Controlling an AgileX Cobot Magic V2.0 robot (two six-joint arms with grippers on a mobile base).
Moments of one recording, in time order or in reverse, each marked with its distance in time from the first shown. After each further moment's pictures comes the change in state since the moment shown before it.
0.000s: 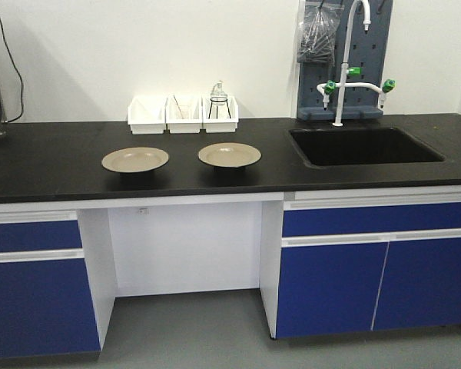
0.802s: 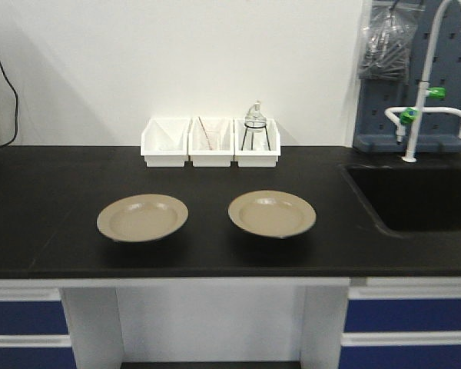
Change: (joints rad) left arm -0.001 0.000 0.000 0.000 0.000 0.000; right arm 0.000 0.000 0.000 0.000 0.000 0.000
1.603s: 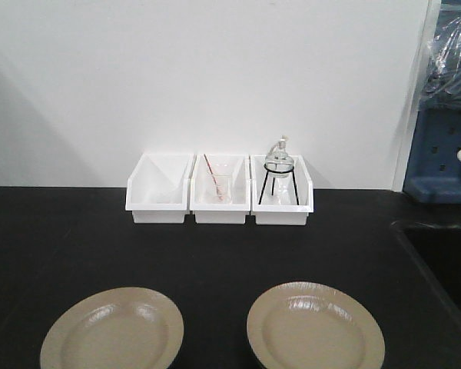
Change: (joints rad) left arm 0.000 0.000 0.000 0.000 0.000 0.000; right arm 0.000 0.000 0.000 0.000 0.000 0.000
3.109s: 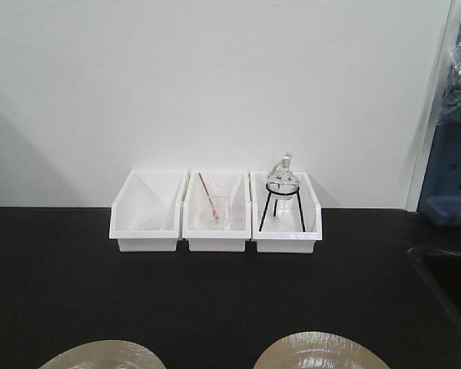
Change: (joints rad) left arm 0.000 0.000 -0.003 -0.150 -0.144 -0.224; right arm 0.000 0.000 -0.012 0.153 -0.170 0.195
